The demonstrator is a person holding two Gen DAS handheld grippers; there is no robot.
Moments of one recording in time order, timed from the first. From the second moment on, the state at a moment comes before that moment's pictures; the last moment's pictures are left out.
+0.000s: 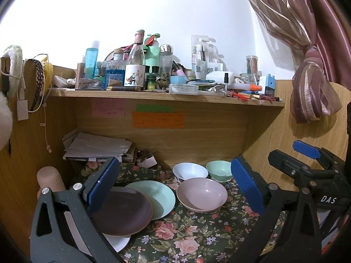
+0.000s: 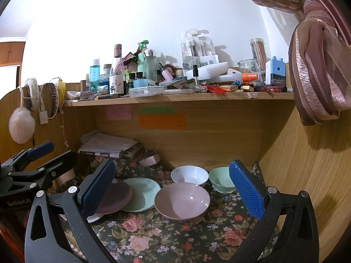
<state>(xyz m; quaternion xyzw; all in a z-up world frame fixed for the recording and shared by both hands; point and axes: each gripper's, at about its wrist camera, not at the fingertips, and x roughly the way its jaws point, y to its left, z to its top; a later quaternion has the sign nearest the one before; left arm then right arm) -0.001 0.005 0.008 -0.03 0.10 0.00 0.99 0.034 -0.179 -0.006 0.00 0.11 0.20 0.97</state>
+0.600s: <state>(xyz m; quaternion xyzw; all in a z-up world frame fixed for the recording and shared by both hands) -0.004 0.003 0.010 -0.03 0.09 0.00 1.00 0.033 -0.180 -0.004 0.00 0.10 0.20 0.97</state>
